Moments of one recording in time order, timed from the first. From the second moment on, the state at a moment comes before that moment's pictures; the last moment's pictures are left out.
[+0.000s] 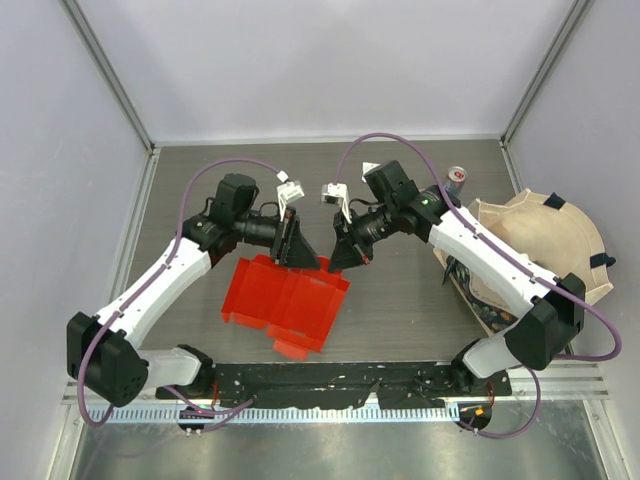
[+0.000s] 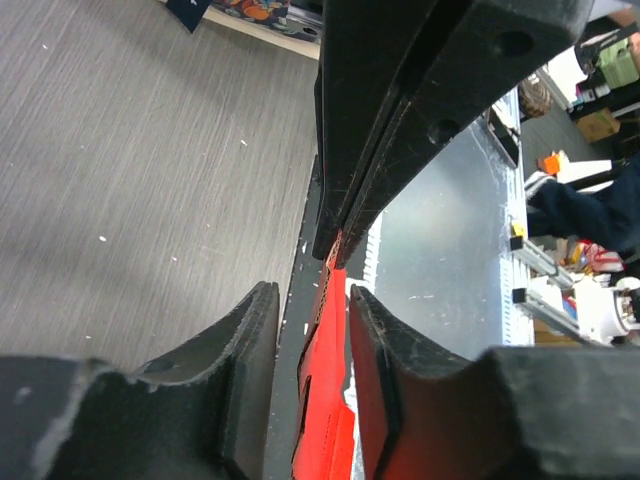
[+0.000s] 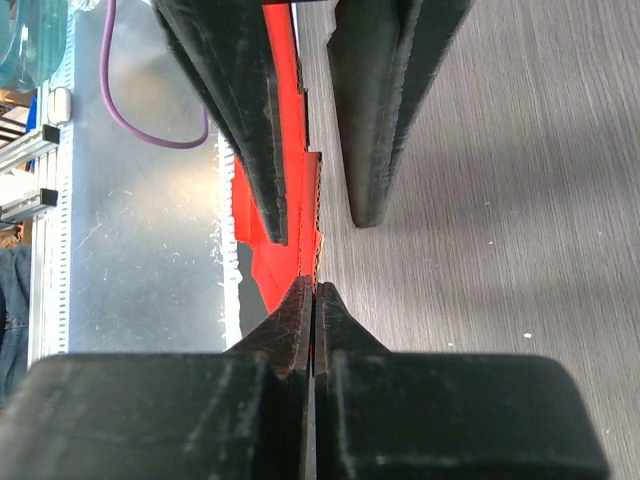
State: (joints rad) left arm -0.49 1.27 1.09 -0.43 1.05 -0.16; right arm 0.65 1.46 1.40 -0.82 -0.91 -0.23
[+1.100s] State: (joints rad) left arm -0.47 0.88 0.73 0.29 0.64 -0.62; right arm 0.51 1.02 0.76 0.21 -0.81 0.54
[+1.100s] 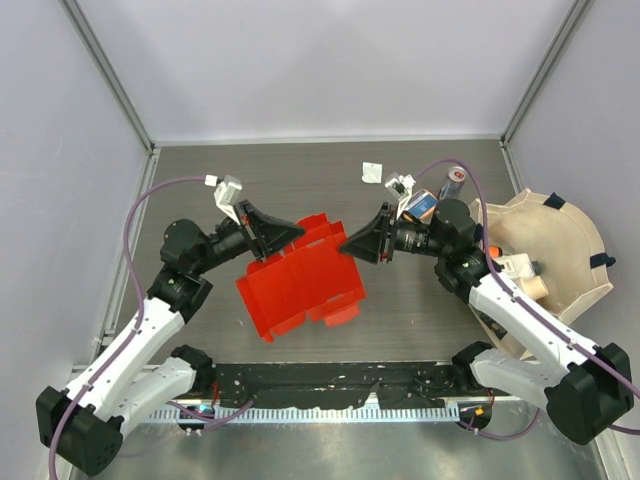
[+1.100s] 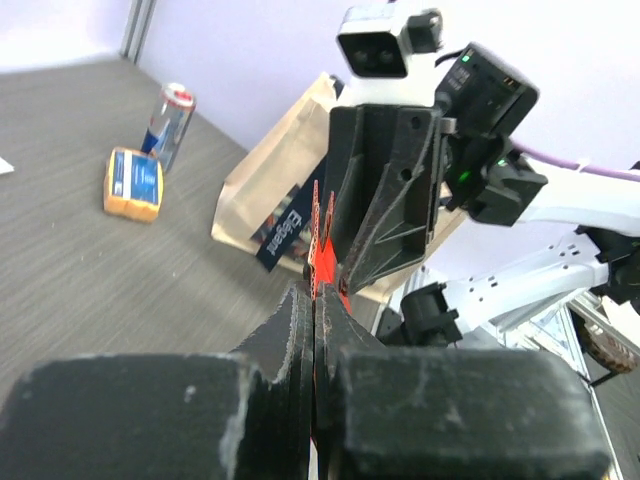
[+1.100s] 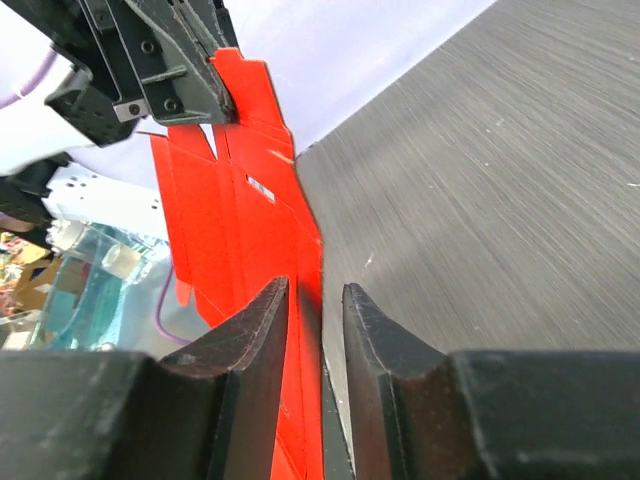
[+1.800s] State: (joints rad) left arm -0.47 0.77 0.70 0.28 0.53 -0.64; right arm 0.51 1.11 0.75 0.50 -0.88 0.71
